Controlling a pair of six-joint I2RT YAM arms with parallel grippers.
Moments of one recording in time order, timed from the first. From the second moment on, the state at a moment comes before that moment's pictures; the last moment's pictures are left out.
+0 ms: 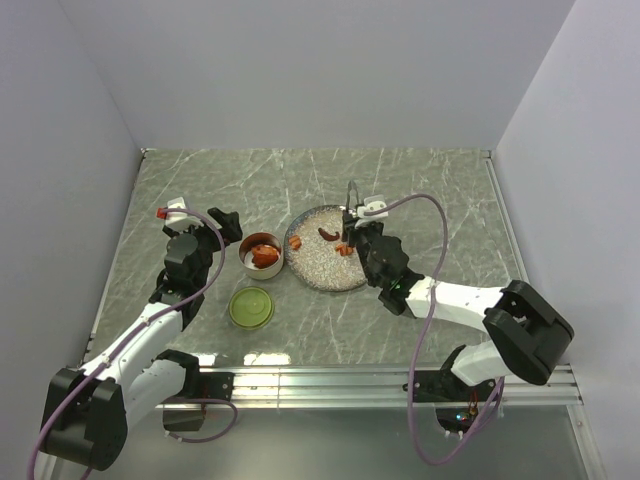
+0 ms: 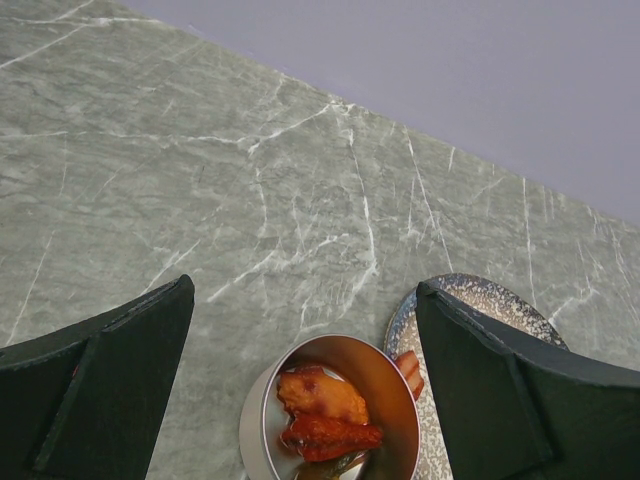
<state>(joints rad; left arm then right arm) -0.26 0.94 0.41 0.44 -0.26 -0.47 0.81 1.40 0.61 0.86 0.57 -0.09</state>
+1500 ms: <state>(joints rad) -0.26 0.95 0.41 0.45 -0.26 -0.48 0.79 1.43 0.58 0.89 0.49 -0.04</state>
